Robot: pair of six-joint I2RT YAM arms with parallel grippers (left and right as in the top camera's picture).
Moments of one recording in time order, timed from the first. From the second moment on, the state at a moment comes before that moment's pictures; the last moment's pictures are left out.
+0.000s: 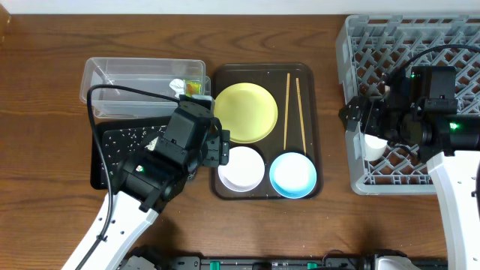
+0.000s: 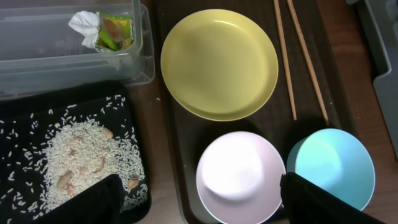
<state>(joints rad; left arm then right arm) -0.52 1.13 1.10 -0.89 -0.11 -0.37 -0.01 1.30 1.26 -1.01 -0.31 0.27</state>
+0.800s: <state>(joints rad) -0.48 1.05 1.05 -0.60 -0.19 -0.29 -0.01 1.30 1.26 -1.01 -0.31 0.28</state>
